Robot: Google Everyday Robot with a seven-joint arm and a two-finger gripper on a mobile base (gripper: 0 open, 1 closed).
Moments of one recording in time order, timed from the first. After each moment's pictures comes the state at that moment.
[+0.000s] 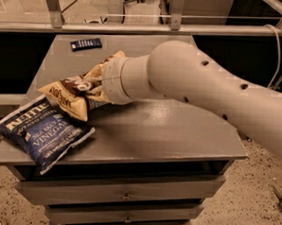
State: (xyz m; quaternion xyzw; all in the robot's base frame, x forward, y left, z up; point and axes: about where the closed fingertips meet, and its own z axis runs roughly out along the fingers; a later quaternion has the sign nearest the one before) arm 0.539 0.109 0.911 -0.72 0.47 0.00 0.51
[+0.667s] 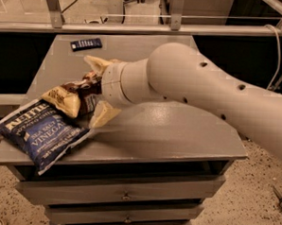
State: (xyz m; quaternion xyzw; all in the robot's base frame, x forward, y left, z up) arm 0.530 0.112 0.896 -0.73 0.47 0.02 0.50
